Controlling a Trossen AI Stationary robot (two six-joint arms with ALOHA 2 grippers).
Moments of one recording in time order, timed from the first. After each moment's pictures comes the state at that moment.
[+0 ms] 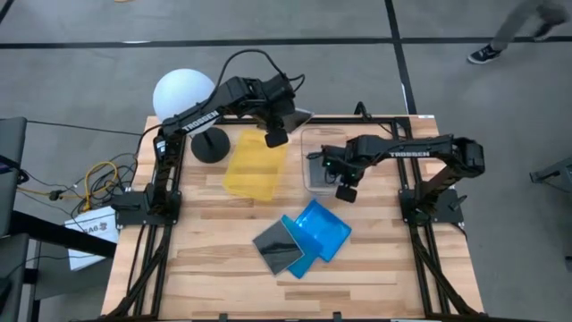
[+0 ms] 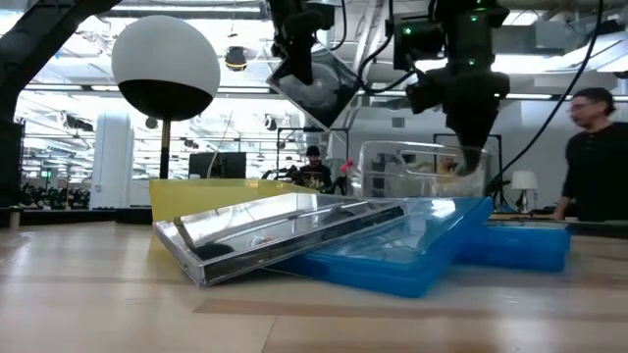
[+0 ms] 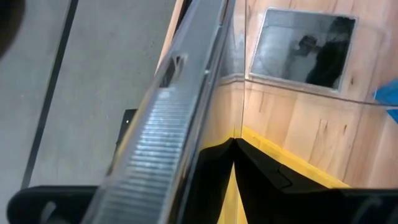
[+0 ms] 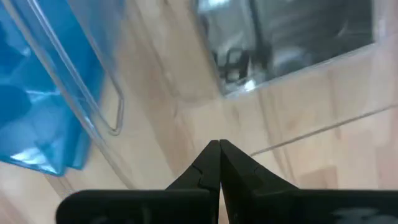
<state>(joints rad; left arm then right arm) 0.38 2.03 2.35 -1.37 -0.19 0.19 -0.21 1.55 1.15 -1.14 0.02 0.08</state>
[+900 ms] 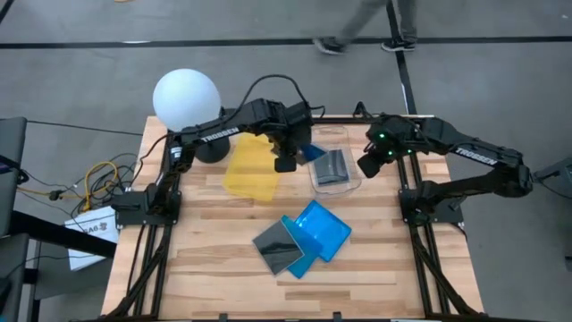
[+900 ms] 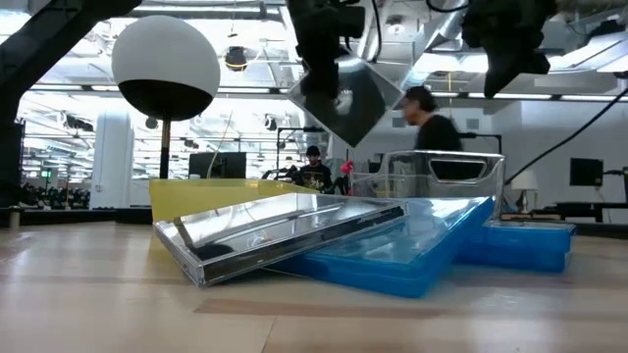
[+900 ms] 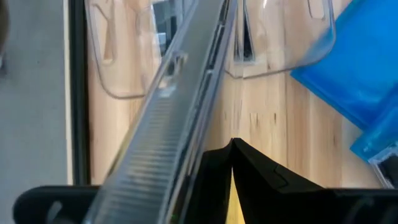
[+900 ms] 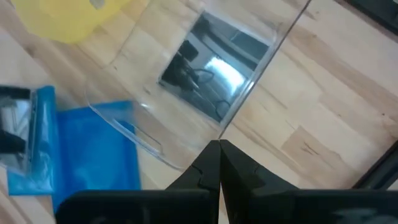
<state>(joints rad) 0.26 2.15 2.35 -1.35 -0.03 0.30 -0.36 1.07 1.15 -1.21 0.03 0.46</state>
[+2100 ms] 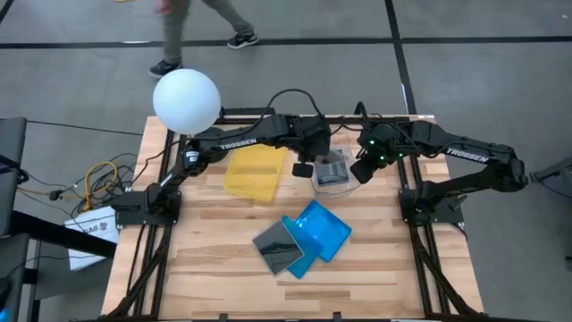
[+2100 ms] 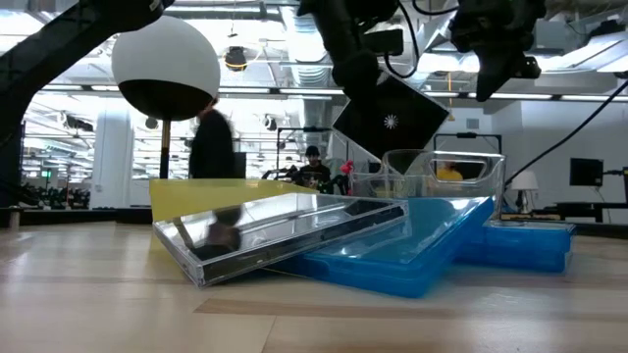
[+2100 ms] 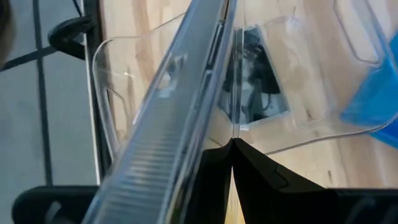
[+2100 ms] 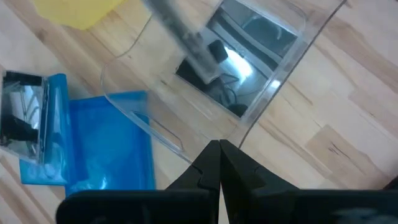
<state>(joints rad) 0.21 2.27 2.36 -1.08 -0.12 0.48 -0.29 1.14 1.15 -1.18 0.00 0.50</state>
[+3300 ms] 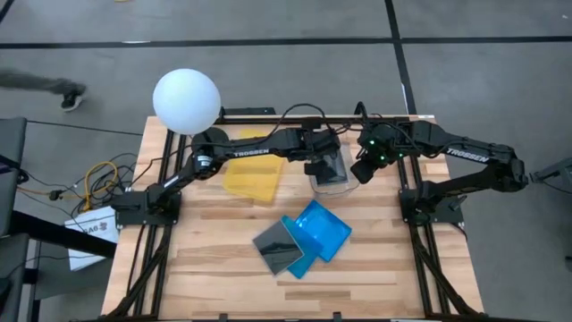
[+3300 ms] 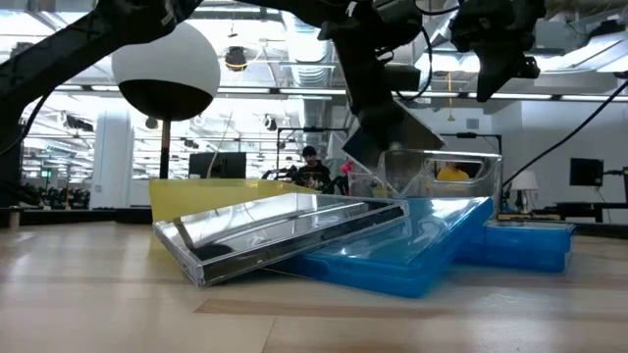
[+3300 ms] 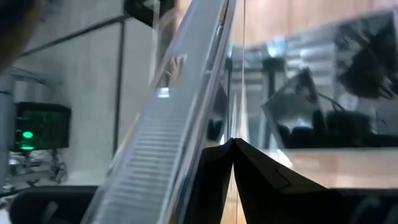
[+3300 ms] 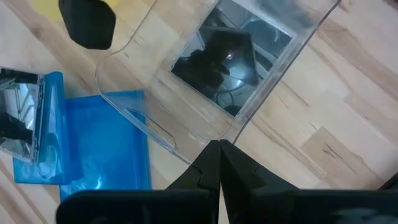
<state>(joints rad) 0.18 2.39 2.35 -0.93 -0.49 0.37 -0.29 1.14 1.15 -1.18 0.02 0.48</state>
